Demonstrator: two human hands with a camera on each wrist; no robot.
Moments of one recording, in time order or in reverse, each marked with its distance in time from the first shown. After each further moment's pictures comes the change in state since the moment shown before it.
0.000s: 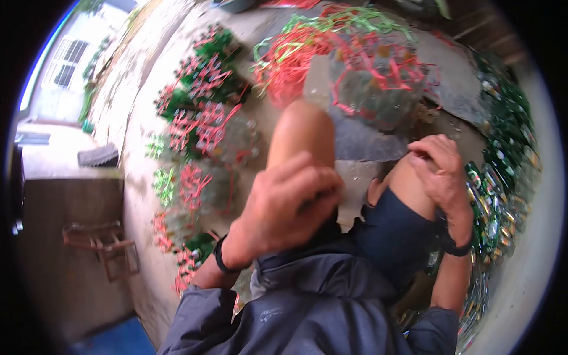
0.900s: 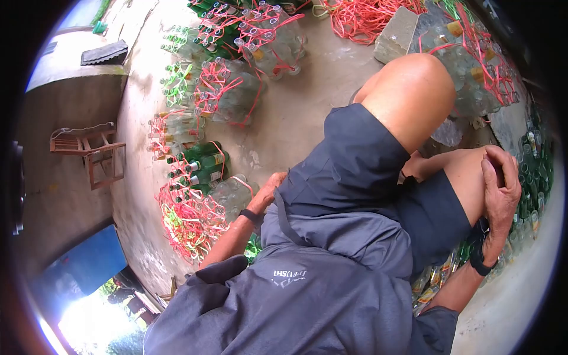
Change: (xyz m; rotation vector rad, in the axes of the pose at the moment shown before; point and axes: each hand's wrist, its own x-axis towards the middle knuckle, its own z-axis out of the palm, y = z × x) left_hand -0.420 -0.133 0.089 -0.444 0.081 -1.295; right_hand 0.000 0.007 0.000 -0.024 -0.193 0.205
